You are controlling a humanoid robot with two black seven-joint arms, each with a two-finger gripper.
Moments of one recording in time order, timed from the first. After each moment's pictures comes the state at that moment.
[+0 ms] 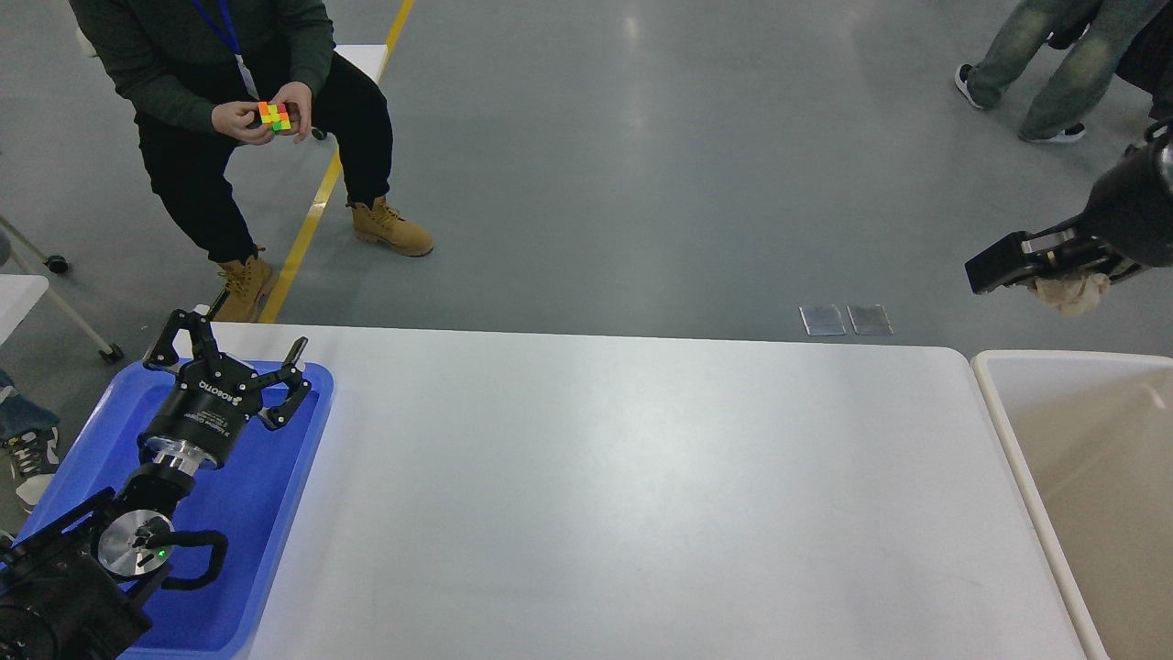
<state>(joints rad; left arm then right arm) -0.51 0.40 -0.78 -0.44 -0.04 -0.79 -0.51 2.25 -0.67 -1.20 1.25 -0.69 0.66 0.23</state>
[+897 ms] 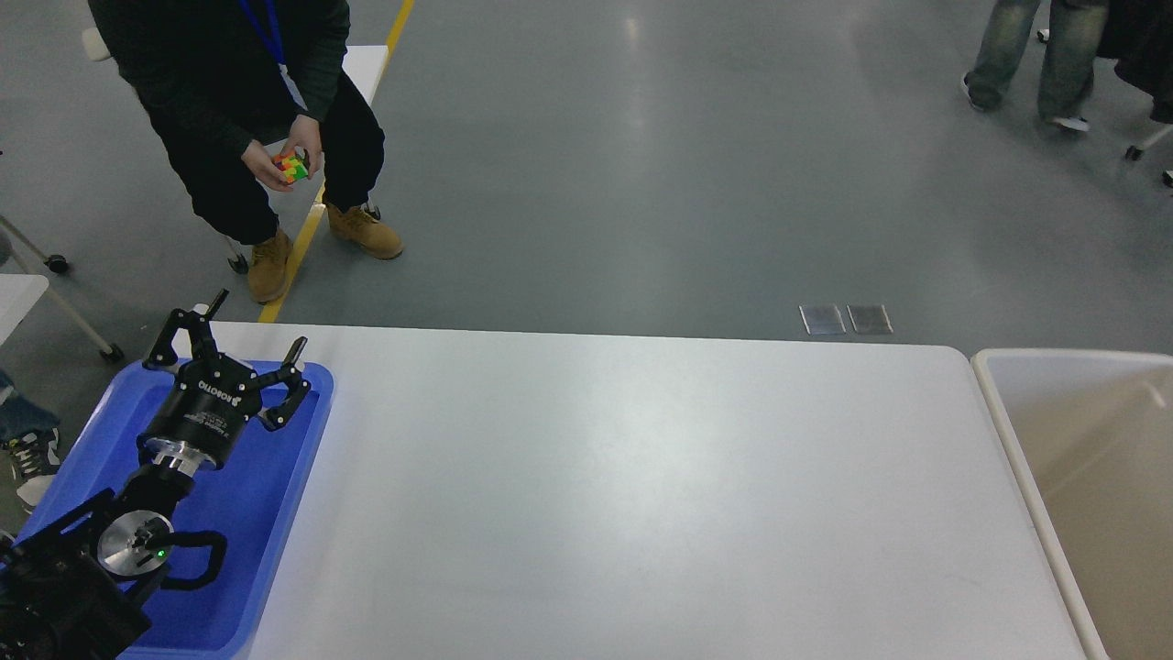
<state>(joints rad) -0.51 0.40 -0.78 -0.44 -0.04 -0.79 -0.51 1.59 -0.92 -0.99 0.62 -0.73 0.57 0.23</state>
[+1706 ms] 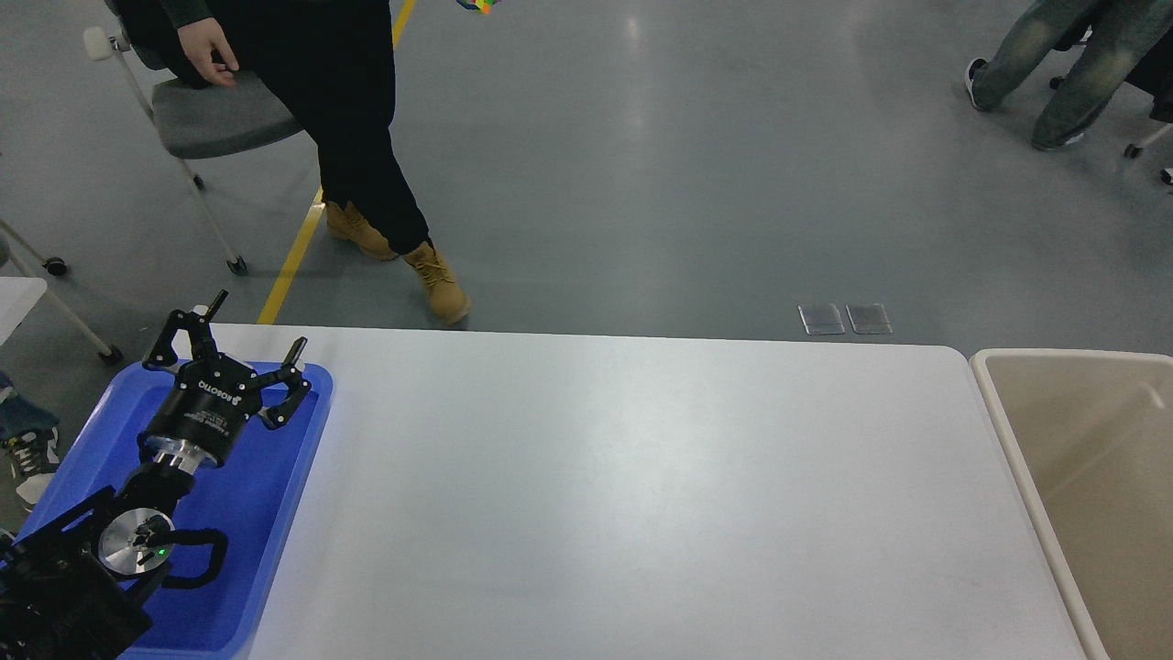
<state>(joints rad) -0.51 0.40 -0.78 -0.44 -0.04 -0.79 -0.51 0.80 -0.66 -0.44 0.08 -0.63 0.19 0.22</state>
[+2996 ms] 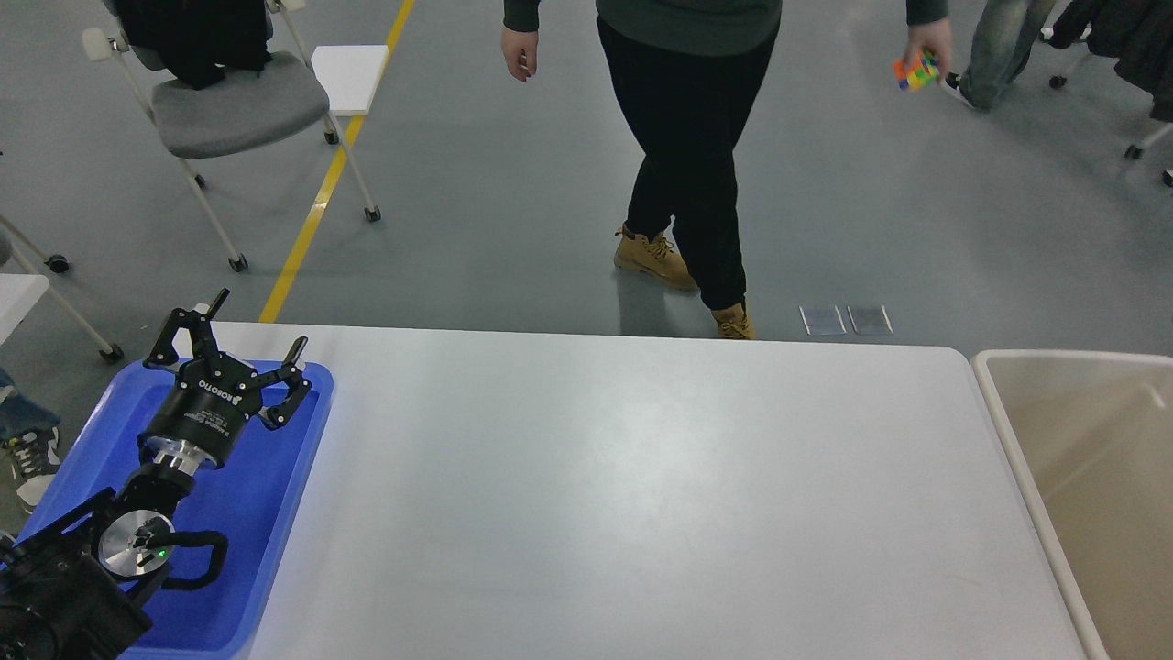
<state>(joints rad) -0.51 0.40 -0.78 -0.44 -0.04 -0.79 -0.51 0.97 -0.87 -0.07 0.48 -0.54 0.09 0.22</state>
